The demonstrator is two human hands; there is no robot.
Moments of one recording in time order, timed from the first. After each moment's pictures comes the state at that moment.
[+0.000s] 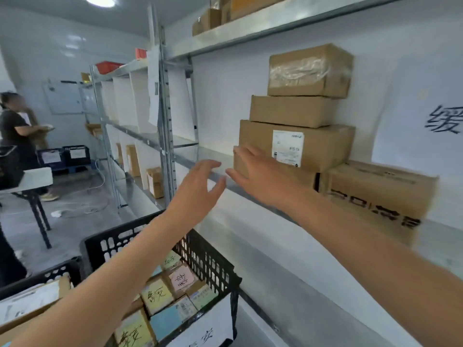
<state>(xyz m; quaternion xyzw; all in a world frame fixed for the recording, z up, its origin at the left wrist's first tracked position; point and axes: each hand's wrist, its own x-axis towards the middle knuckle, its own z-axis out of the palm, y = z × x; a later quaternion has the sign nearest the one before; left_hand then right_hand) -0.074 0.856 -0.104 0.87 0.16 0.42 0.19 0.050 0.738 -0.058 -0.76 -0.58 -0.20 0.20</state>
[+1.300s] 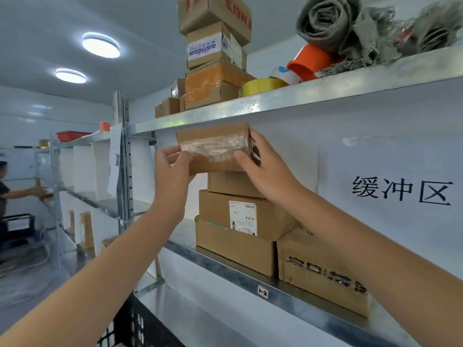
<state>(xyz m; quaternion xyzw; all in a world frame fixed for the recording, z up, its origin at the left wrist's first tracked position) -0.012 0.830 0.046 0.57 0.06 0.57 0.59 0.086 0.678 0.064 -0.66 -0.53 -0.18 0.50</state>
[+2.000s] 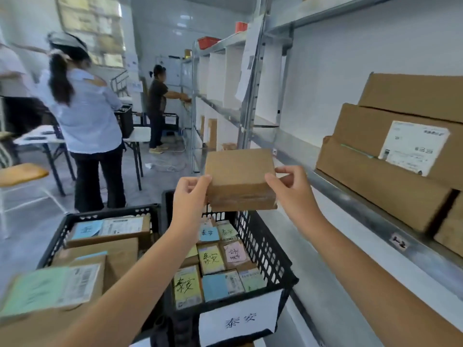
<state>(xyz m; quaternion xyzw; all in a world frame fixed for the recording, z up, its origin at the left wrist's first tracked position) -0.174 0.900 -0.183 0.47 0.38 0.55 0.58 0.011 0.824 -0.149 -0.64 -0.49 0.17 0.57</state>
